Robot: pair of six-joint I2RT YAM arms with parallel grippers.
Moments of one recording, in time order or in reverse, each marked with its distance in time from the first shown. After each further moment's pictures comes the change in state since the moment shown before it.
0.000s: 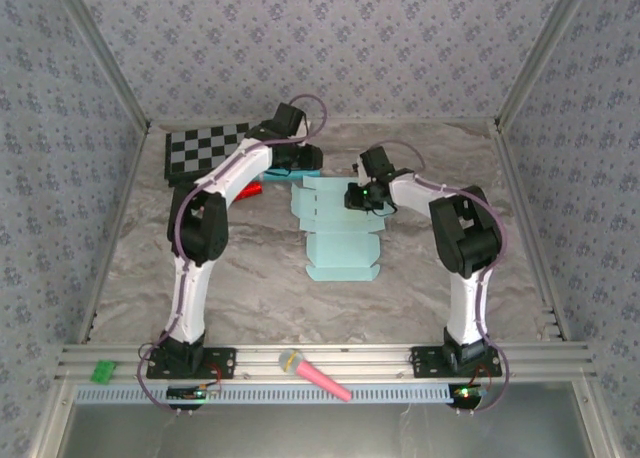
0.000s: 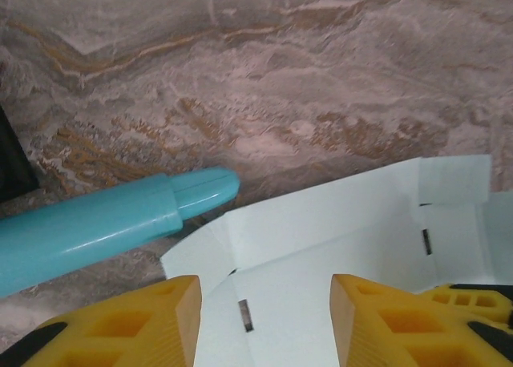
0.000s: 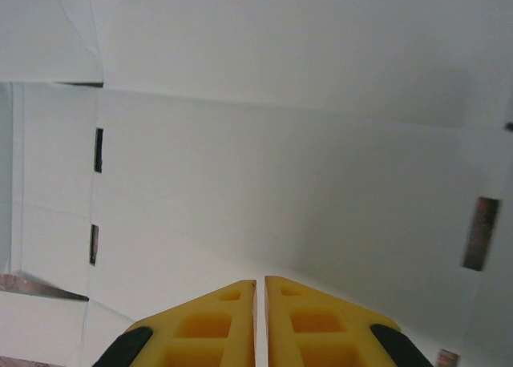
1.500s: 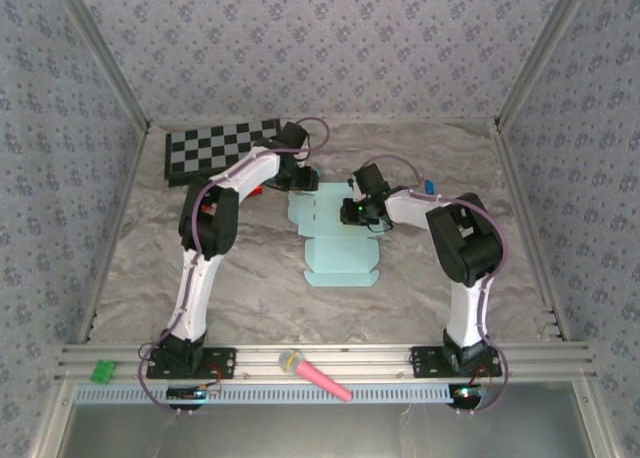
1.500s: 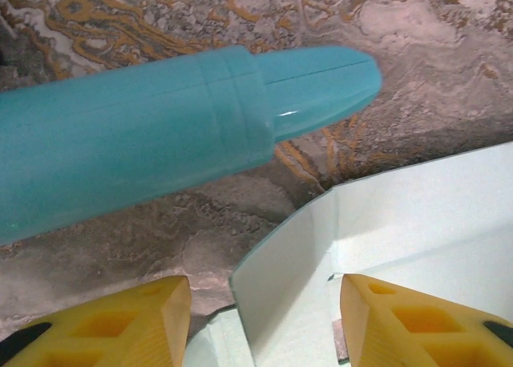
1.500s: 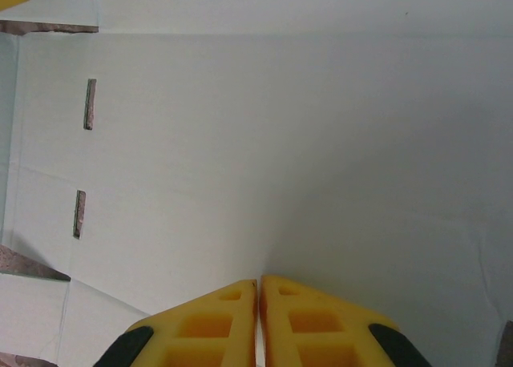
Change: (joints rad) left arm -0.001 0.109 -0.026 -0.078 -0.047 0.015; right arm 0.066 -0.064 -0.174 0.130 0.043 0.058
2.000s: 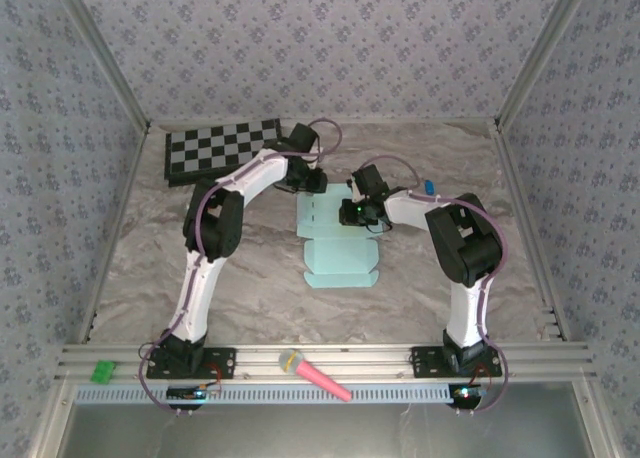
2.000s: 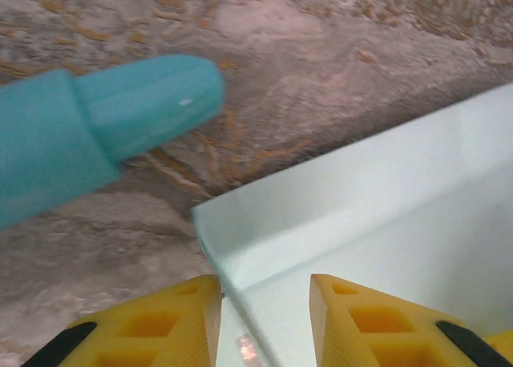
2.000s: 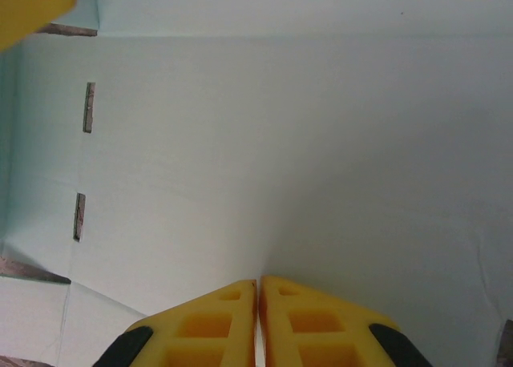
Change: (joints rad) left arm -0.054 0.000 0.009 0.034 0.046 0.063; right arm 0.009 0.000 -0.004 0.007 -0.002 0.003
